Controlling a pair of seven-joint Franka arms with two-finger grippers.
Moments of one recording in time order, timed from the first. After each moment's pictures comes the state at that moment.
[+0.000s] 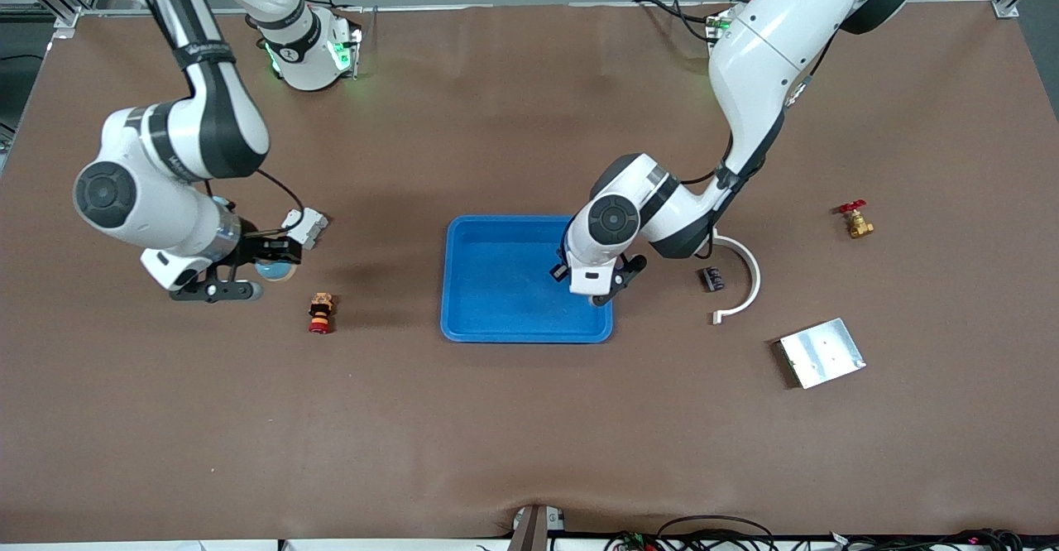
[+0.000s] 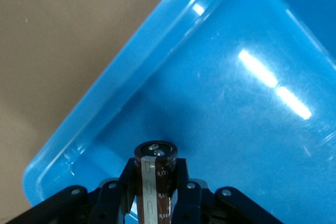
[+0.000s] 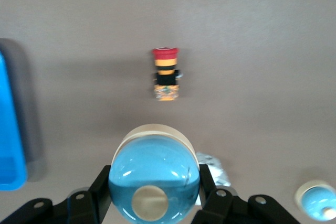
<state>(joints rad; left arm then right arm) -0.33 0.79 -0.41 -1.61 0.13 2.28 -1.47 0.18 0.21 -0.01 -1.94 0.07 2.03 0.16</state>
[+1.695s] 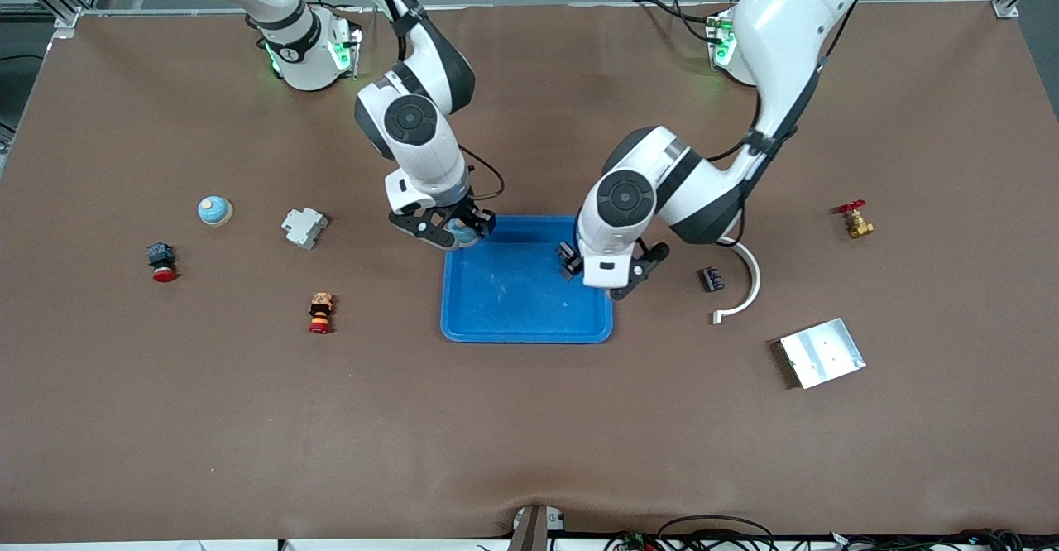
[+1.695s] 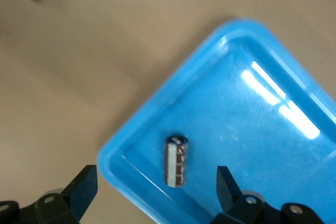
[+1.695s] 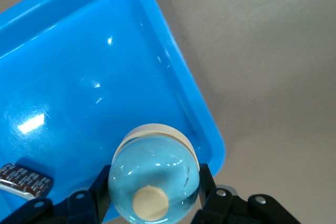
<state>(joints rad) -0.29 0.61 -0.41 -1.57 0.15 2.03 -1.46 0.71 0.39 0.00 -2.01 0.07 2.47 1.13</state>
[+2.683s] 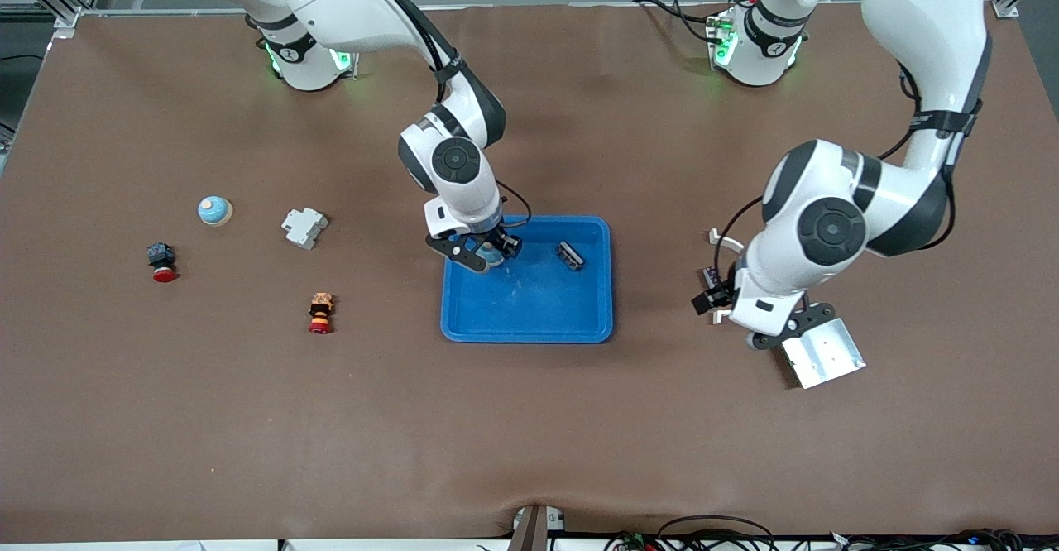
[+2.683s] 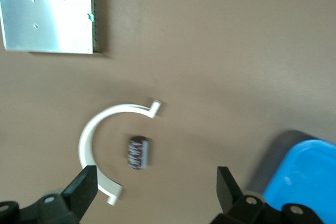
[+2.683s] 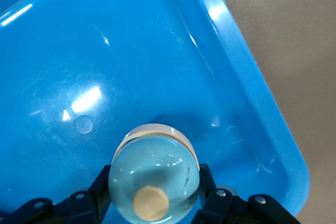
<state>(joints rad) 0.05 0.48 -0.41 -1.64 0.21 2.00 -0.76 0.74 0.62 -0.01 -1.83 0.07 2.51 1.20</state>
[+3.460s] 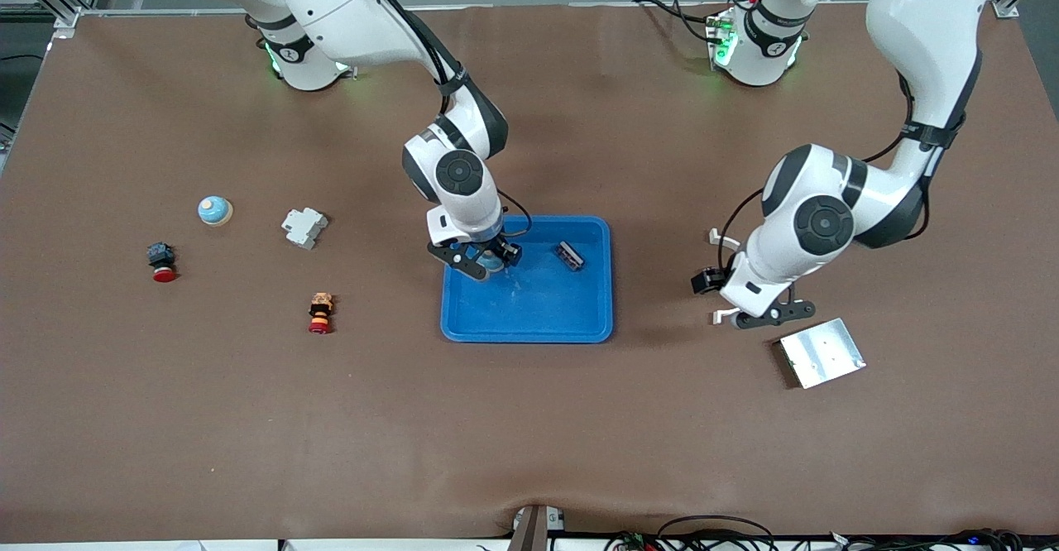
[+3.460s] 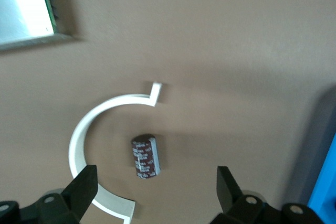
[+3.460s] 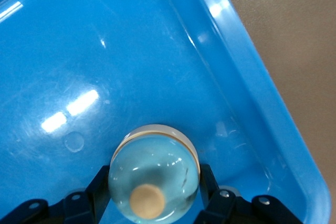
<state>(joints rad) 0.15 0.46 -0.50 -1.91 0.23 2.24 -0.61 0.74 0.67 -0.01 -1.80 0.07 2.51 1.22</state>
